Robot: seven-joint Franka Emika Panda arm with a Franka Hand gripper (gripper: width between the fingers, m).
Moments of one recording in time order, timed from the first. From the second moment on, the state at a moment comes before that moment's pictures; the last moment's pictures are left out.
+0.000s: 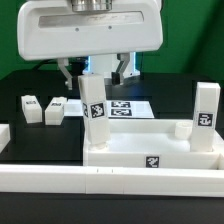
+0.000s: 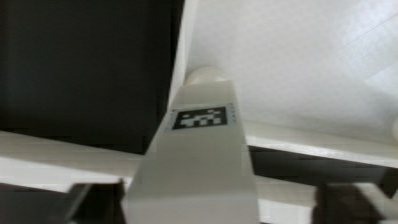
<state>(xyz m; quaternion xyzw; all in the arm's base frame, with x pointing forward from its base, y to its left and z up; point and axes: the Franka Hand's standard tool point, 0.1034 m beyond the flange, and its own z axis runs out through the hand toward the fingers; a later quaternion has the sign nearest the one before) 0.582 -0.062 0.123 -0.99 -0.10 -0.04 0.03</state>
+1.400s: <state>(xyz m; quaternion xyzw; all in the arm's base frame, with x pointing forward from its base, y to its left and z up) 0.582 -0.057 0.122 -0.92 0.38 -0.02 0.05</state>
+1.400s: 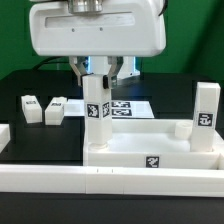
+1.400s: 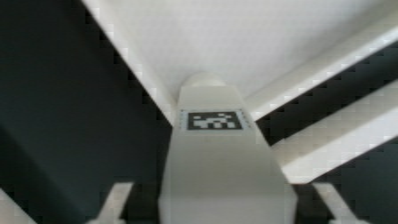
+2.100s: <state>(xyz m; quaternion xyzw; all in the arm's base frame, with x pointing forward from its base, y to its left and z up) 0.583 -0.057 0.120 -0.89 0.46 -0.01 0.06</state>
